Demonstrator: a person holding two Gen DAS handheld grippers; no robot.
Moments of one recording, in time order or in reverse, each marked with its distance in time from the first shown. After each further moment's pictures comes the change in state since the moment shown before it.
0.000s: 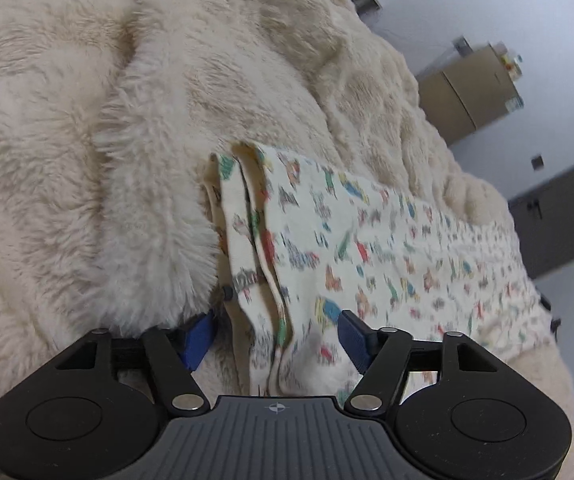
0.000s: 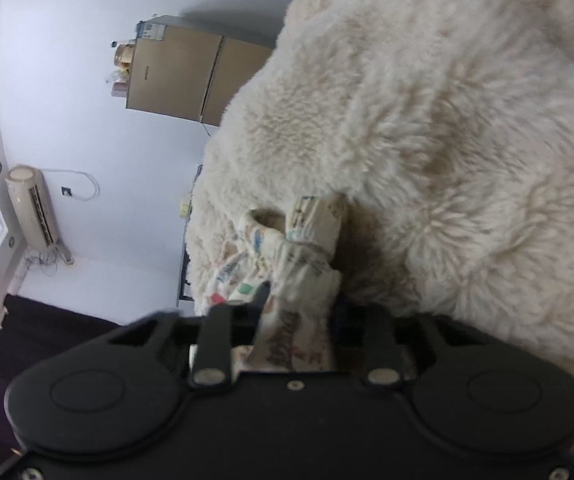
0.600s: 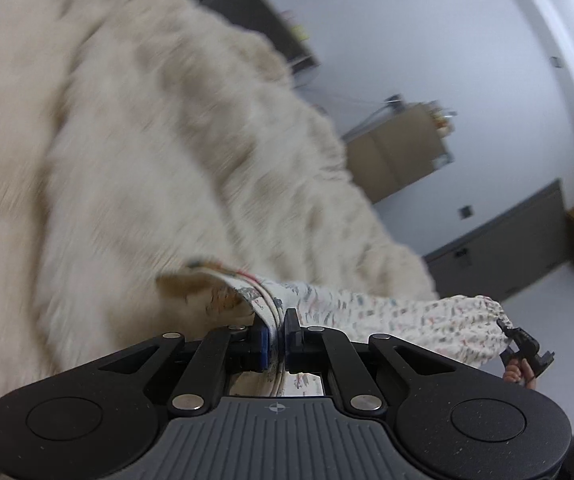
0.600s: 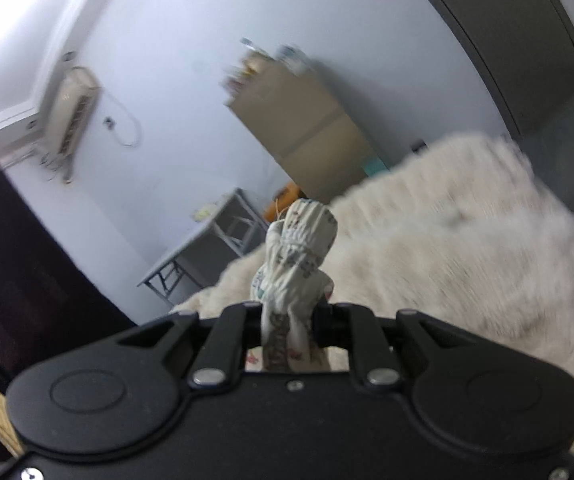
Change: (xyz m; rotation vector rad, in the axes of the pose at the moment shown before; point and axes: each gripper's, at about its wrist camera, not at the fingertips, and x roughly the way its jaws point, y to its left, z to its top) left arm -0.068 -0.043 0.079 0.042 -0.146 -0.272; right arm -0.143 0.216 -0.069 -0.574 -0.225 -0.043
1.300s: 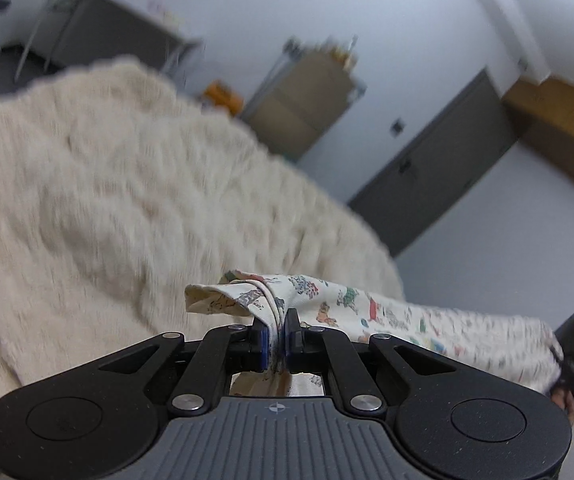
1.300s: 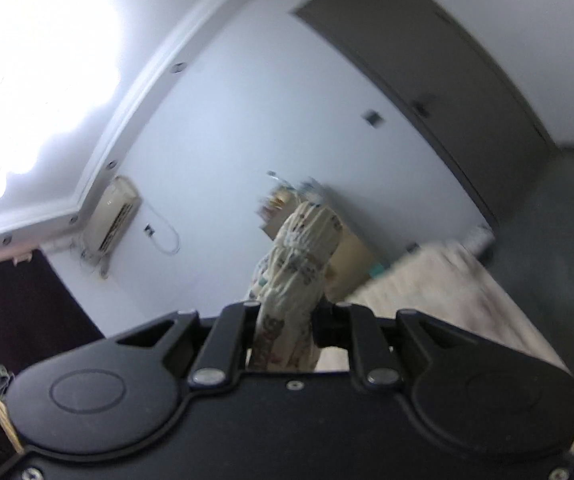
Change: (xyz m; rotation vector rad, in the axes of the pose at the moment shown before) left arm 0.028 -0.073 0.113 0.291 0.270 -0.018; right arm -0.394 -0.005 -0.085 0.159 -0.290 -0.051
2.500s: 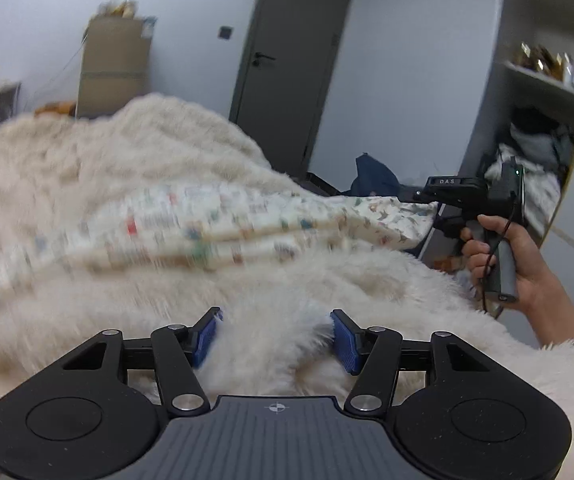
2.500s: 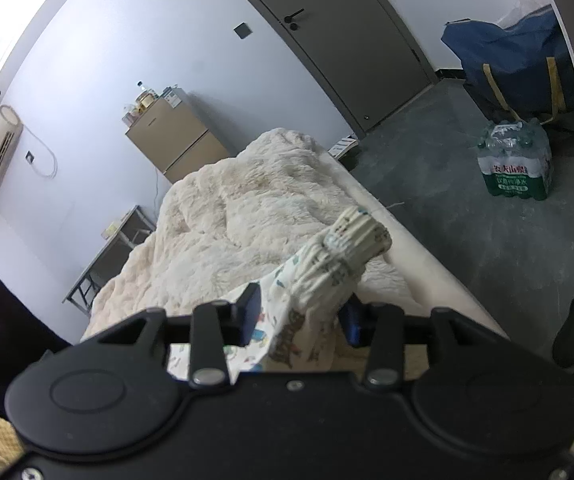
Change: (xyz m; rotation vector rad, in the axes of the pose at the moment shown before) left arm 0.089 -0.333 -0.369 0.760 -0.078 0.010; right arm 0.011 -0.117 -0.124 -0.028 0.196 -0.309
